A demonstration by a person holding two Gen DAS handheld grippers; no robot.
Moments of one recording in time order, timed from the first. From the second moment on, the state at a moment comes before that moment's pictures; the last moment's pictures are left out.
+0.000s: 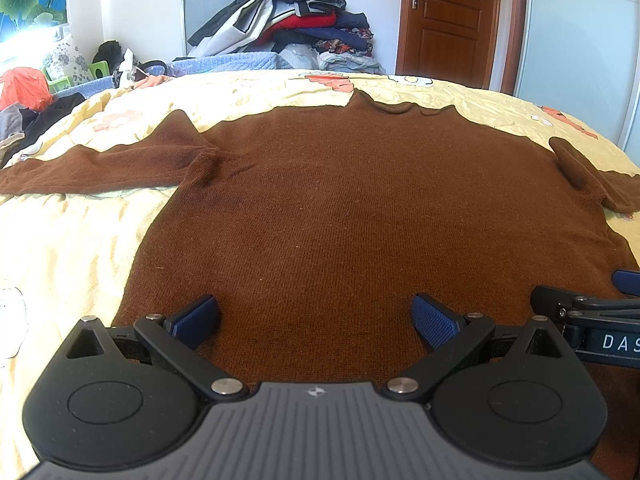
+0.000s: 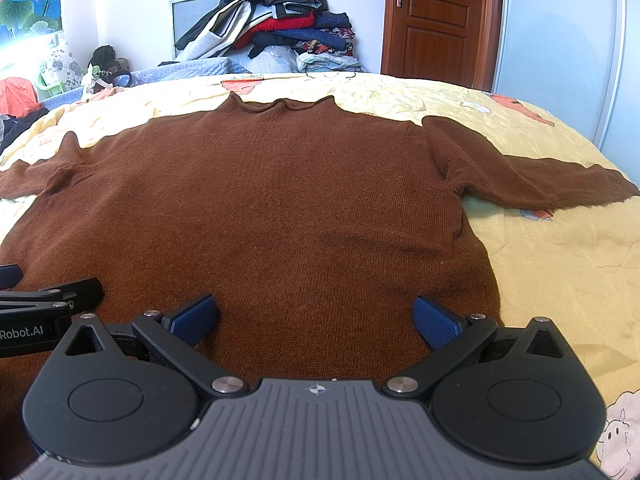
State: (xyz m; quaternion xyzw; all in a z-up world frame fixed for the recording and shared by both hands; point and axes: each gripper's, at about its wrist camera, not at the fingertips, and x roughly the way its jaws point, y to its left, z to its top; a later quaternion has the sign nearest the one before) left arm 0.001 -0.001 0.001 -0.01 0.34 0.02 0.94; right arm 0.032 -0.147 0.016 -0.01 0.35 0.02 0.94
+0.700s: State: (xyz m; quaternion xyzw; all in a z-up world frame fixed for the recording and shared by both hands) left arm -0.001 -0.002 0.001 -0.01 0.34 0.02 0.94; right arm 0.032 -0.147 0.017 -0.01 0.35 0.02 0.94
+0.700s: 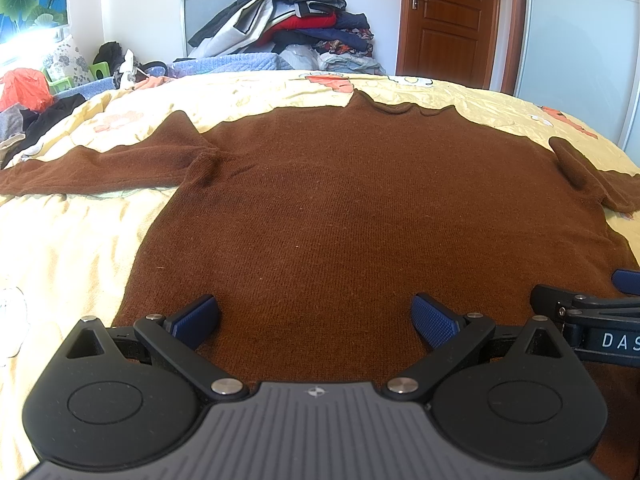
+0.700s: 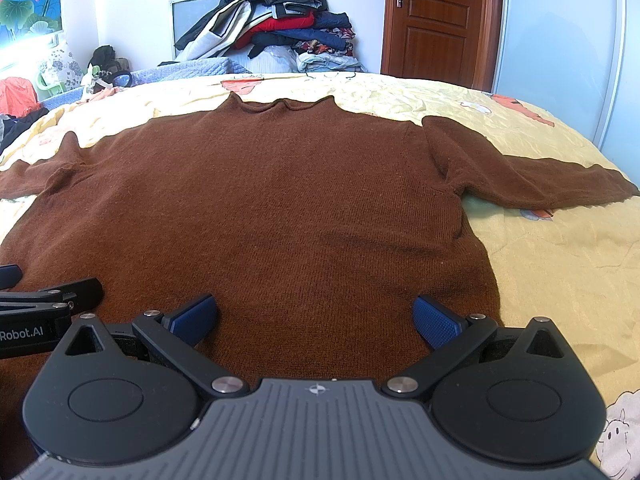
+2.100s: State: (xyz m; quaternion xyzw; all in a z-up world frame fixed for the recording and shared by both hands) left arm -0.006 -0.004 0.004 -0.01 0.34 0.02 0.94; right arm 0.042 -0.229 0.053 0.16 0.31 0.07 0.93
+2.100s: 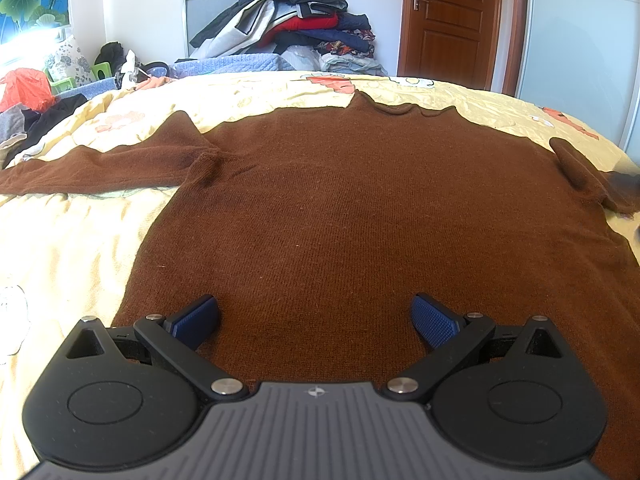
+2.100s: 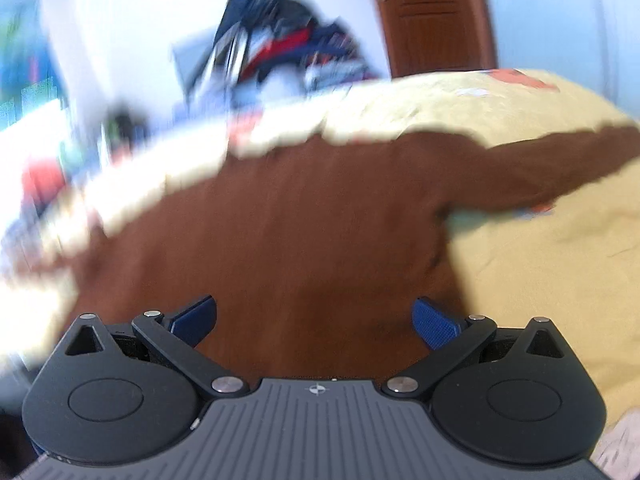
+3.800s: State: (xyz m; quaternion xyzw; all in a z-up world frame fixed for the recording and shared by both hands) left arm 0.015 0.037 0.035 -0.14 0.33 -0.05 0.93; right arm 0.101 -0.238 0.029 0.34 0.32 0.23 0.85
